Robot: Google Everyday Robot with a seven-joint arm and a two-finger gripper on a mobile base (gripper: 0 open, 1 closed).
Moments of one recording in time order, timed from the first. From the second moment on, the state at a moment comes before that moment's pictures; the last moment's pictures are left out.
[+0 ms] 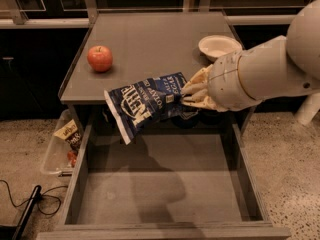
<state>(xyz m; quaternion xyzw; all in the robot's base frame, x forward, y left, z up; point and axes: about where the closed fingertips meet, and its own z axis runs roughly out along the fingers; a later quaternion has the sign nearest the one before) 0.481 -0.084 0.923 -0.68 0.61 -0.01 0.40</state>
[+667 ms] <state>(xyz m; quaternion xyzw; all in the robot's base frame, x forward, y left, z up) 0.583 -0.111 0.973 -0.67 0.59 -0.04 0.45</state>
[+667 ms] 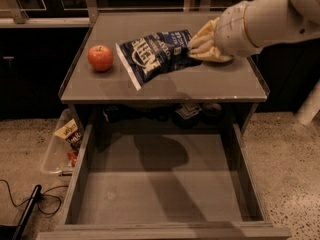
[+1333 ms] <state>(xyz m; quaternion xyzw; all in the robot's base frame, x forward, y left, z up) 0.662 -0.135 0.955 -0.63 0.61 0.02 0.47</state>
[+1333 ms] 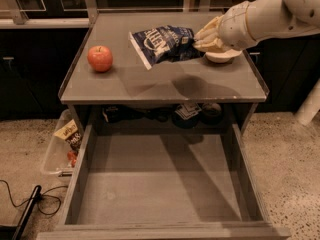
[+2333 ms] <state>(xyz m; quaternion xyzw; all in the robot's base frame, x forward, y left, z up) 0.712 -0.141 0.875 -0.62 0.67 0.05 0.41</state>
